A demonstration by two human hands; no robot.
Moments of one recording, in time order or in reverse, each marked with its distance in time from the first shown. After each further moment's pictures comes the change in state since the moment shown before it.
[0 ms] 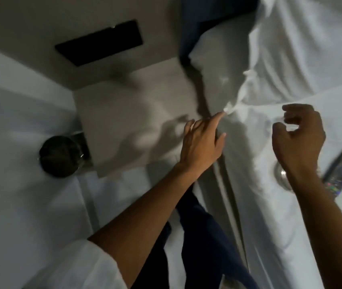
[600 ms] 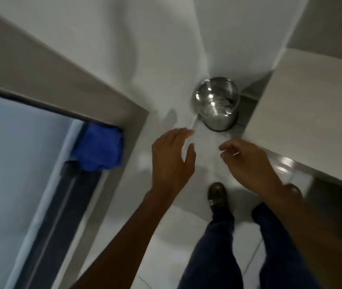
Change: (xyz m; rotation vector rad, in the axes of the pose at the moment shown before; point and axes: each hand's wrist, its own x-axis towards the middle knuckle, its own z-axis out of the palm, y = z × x) left_hand -0.387 -0.197 -0.226 0.239 0.682 -0.741; right_hand -0.361 -0.191 0.213 -0.049 -1.304 -0.465
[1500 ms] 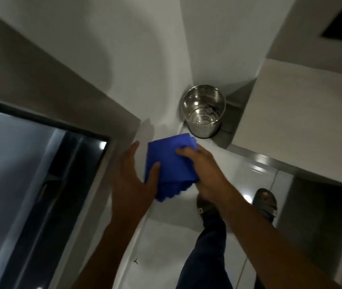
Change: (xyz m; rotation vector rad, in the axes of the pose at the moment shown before) left_hand -0.013 -0.070 -0.040 -0.093 -0.107 -0.324; right_hand 0.030 -0.036 0.097 0.887 -0.067 0.256
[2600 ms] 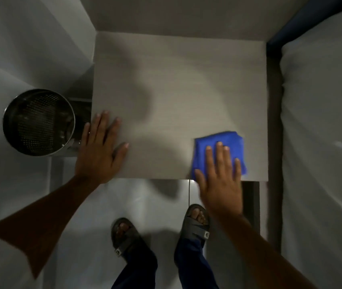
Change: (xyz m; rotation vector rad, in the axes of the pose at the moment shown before) left_hand 0.165 0.072 0.440 0.506 -0.112 0.916; right_hand 0.081 0.077 -0.440 -1.583 0.805 -0.198
